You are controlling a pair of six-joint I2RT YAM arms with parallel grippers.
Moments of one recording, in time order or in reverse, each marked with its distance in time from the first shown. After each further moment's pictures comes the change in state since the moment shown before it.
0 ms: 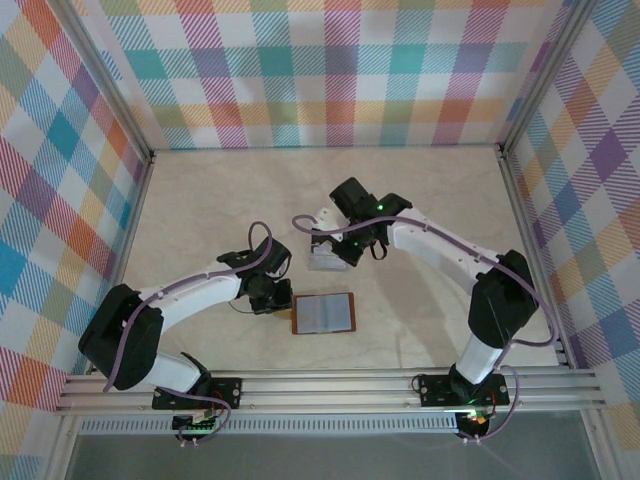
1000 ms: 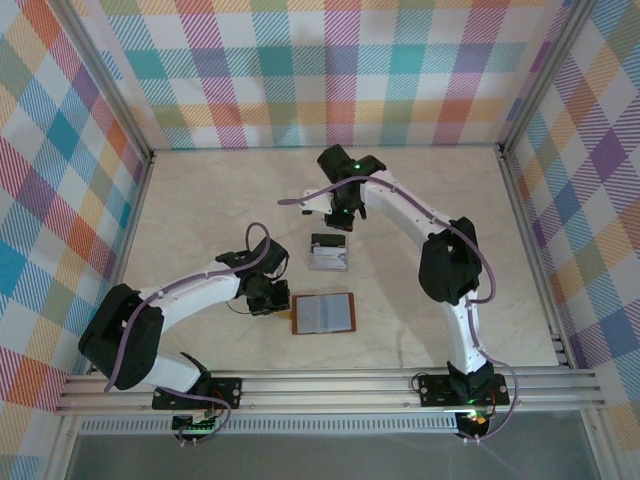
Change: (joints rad) left arm 0.017 0.007 -0.007 -0.016 0.001 0.003; right arm -0.097 0.426 0.529 -0.212 -0.008 -0.415
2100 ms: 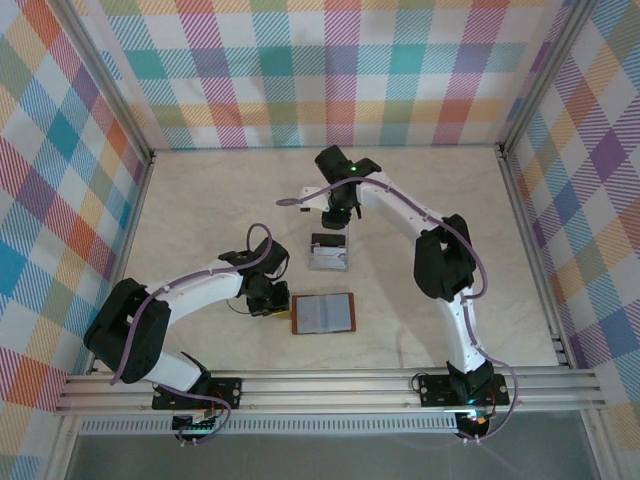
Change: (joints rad) left arm 0.011 0.036 0.000 0.003 0.003 0.013; right arm -0.003 0.035 -0.001 0.088 0.040 0.003
